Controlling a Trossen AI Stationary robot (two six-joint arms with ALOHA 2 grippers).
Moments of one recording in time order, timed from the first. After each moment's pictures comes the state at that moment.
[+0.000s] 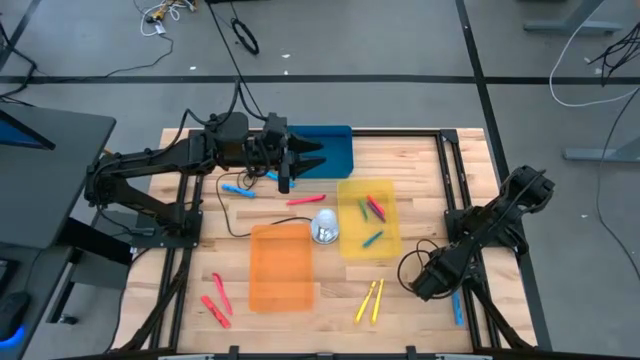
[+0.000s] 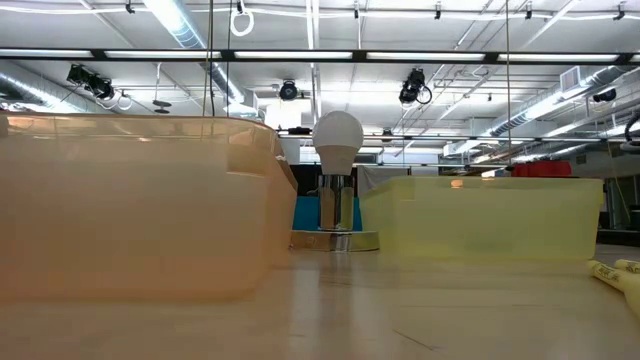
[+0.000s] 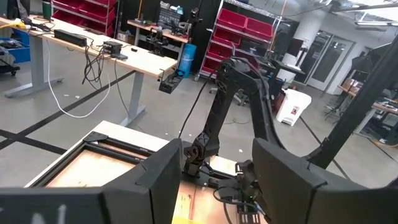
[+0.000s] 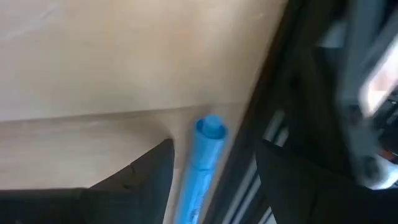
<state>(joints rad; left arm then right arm) 0.12 1.34 1.43 -0.11 0.03 -0.30 0.78 1.55 0.67 -0.86 -0.52 2.16</state>
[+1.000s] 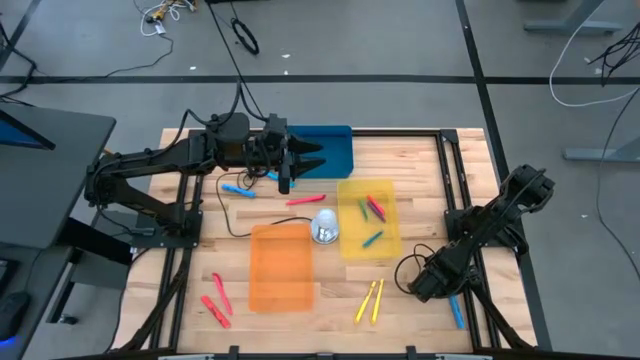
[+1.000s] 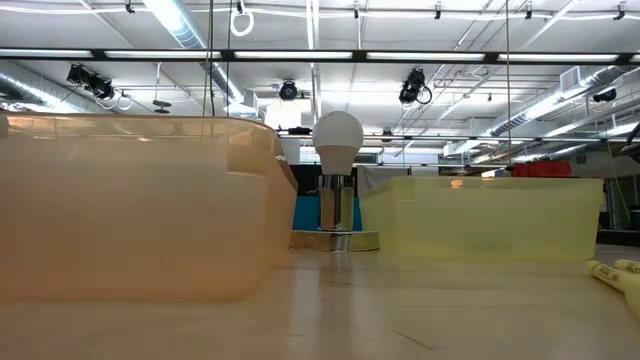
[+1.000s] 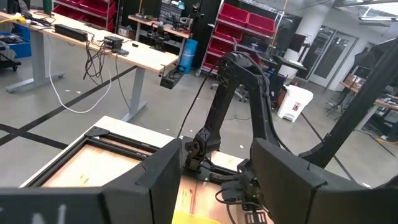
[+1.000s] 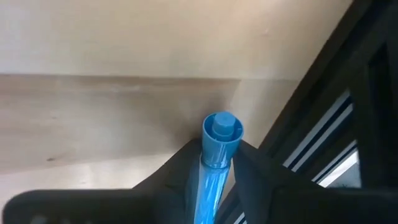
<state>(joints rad) 0.12 1.34 1.43 -0.13 0.03 -0.30 0.78 1.55 0.63 -0.66 -0.55 2.16</state>
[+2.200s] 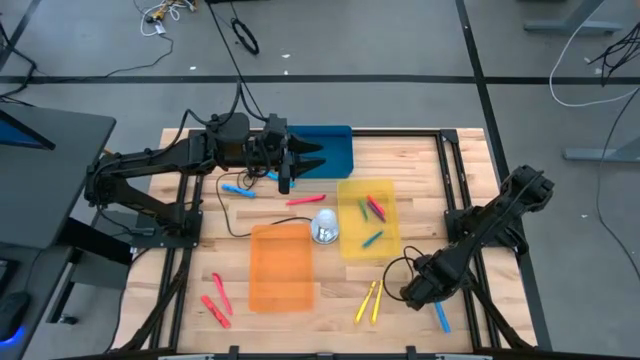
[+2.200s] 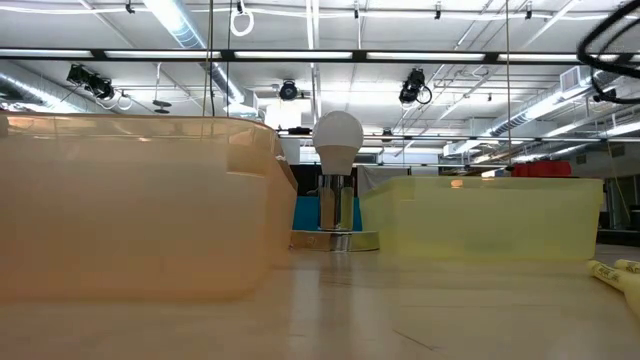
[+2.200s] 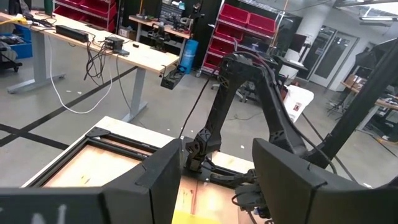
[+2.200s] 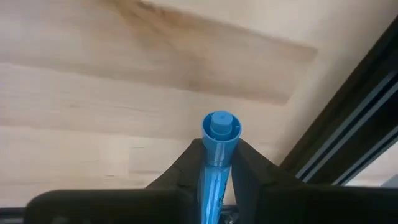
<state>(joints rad) 0.12 1.34 1.43 -0.13 0.03 -0.30 0.75 1.55 0.89 -0.86 -0.38 2.06</state>
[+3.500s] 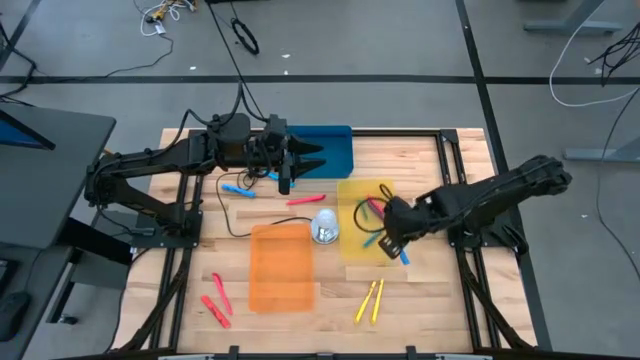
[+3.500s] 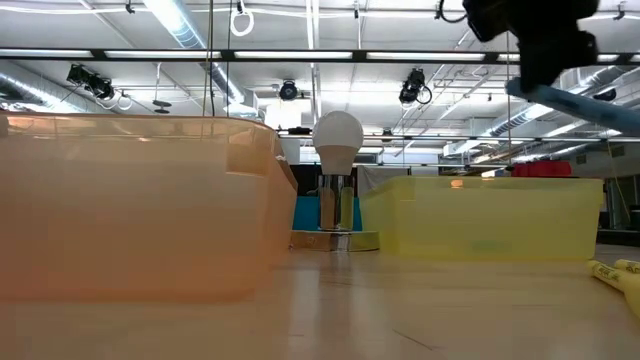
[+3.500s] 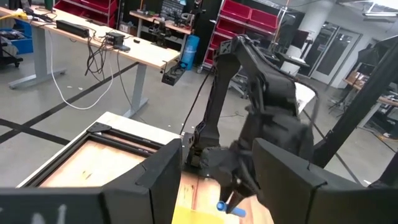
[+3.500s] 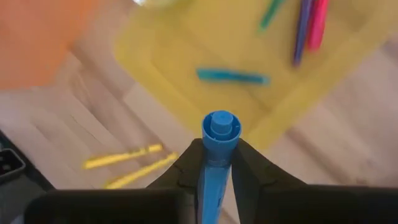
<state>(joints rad) 0.12 1.34 1.43 -0.15 0.03 -0.30 0.29 1.32 1.15 -1.10 0.08 1.09</state>
